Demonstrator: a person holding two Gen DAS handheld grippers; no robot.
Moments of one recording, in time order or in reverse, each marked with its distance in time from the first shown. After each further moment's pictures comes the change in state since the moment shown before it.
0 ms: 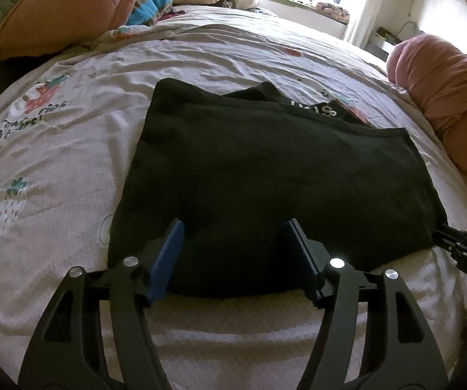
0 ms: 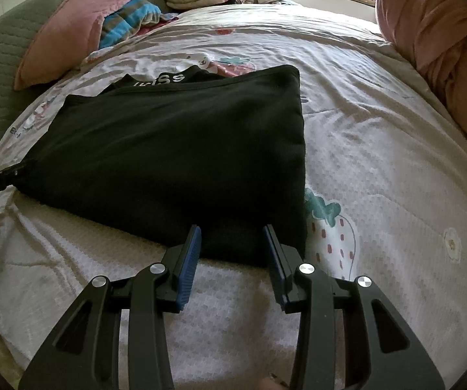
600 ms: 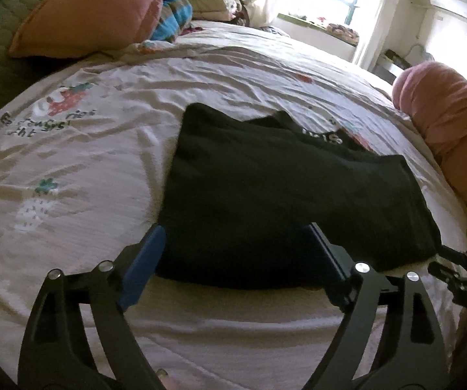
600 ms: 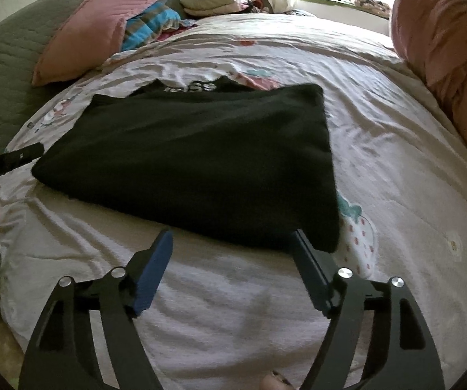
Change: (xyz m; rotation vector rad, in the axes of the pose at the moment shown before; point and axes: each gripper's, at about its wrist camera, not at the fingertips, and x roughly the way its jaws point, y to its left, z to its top) left arm -0.033 0.021 0.005 -0.064 -0.080 0.023; right arm -0.022 0.031 -0.001 -0.052 -0.043 0.045
